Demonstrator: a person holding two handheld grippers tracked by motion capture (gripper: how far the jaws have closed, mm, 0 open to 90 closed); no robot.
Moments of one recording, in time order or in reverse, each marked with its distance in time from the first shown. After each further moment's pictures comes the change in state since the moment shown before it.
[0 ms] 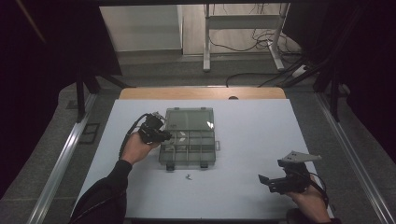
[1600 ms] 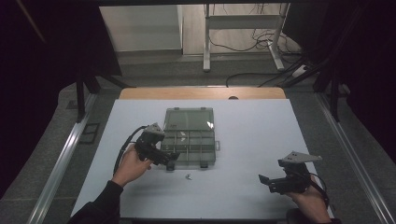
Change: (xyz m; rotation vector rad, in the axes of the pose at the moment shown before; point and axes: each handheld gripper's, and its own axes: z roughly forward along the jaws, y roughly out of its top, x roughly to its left) left arm -0.052 -0.036 -0.035 -0.180 -0.150 0.126; right arm 0.001 0.000 -0.001 -0.006 -0.010 -0.002
